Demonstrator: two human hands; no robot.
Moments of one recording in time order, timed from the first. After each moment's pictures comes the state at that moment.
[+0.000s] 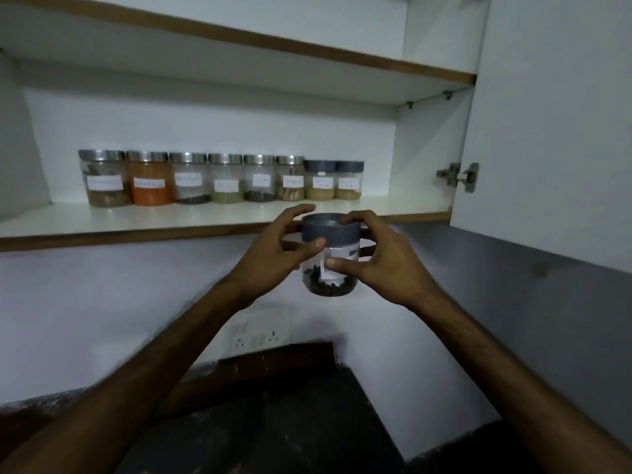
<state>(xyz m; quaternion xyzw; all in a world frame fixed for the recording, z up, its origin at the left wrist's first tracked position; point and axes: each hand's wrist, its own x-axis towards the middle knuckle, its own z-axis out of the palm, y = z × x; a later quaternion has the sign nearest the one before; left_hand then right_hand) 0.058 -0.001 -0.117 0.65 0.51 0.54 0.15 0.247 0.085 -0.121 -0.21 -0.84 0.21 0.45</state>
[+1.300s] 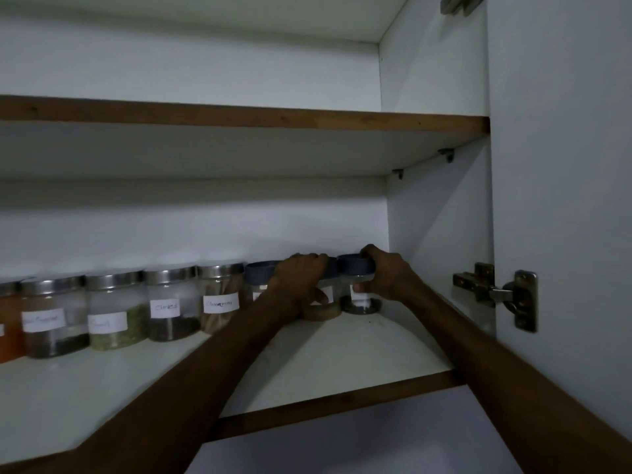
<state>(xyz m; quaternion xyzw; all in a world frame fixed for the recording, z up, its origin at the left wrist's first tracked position) 0.044 0.393 -0.001 0.63 0.71 0.09 -0.29 0.201 0.511 -0.014 -0.31 -0.88 0.09 0.36</state>
